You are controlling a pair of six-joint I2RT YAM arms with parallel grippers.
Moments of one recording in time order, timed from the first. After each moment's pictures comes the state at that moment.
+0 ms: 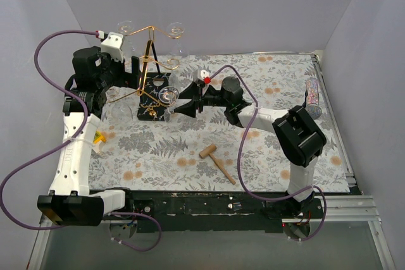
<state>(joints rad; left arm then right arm) -0.04 1.21 1.44 -0.57 0.22 0.16 0.70 1.88 1.15 0.86 -0.88 0.11</state>
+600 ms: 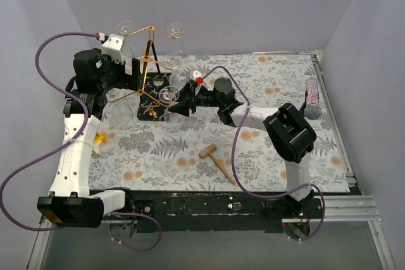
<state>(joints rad) -0.04 1.20 1.42 -0.56 0.22 0.15 0.73 1.98 1.23 0.90 -0.86 0.16</state>
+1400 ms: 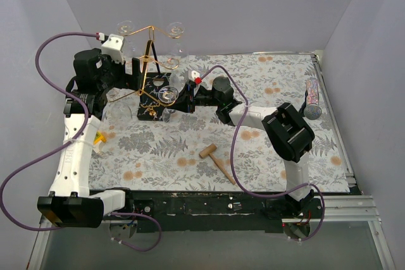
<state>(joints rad) -0.04 1.19 1.41 -0.55 0.22 0.15 0.74 2.00 1.27 0.89 -0.88 0.14</state>
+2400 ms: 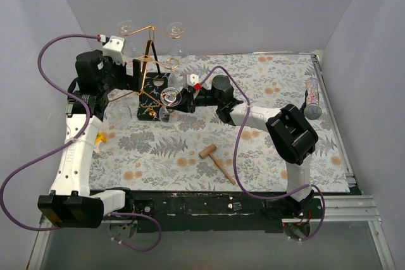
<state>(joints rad) -0.04 1.19 1.38 -0.53 0.22 0.14 0.75 1.96 1.27 0.82 -0.93 -0.06</state>
